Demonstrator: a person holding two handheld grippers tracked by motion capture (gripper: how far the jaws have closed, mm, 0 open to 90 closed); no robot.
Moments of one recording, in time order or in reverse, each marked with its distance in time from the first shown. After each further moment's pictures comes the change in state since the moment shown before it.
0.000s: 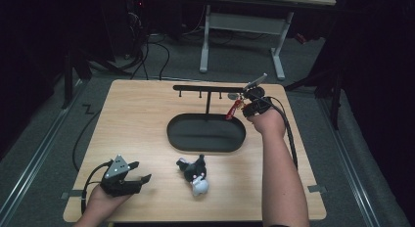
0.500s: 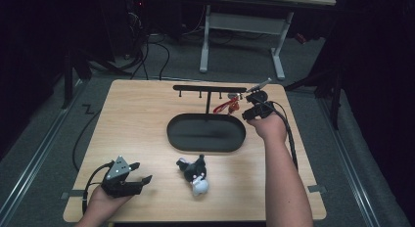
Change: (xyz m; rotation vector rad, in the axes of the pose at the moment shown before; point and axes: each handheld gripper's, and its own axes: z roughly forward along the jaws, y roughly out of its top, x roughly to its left) left arm -0.001 -0.001 0.001 0.003 0.003 0.000; right arm -0.003 -0.015 0.002 -0.047 0.023 0.031
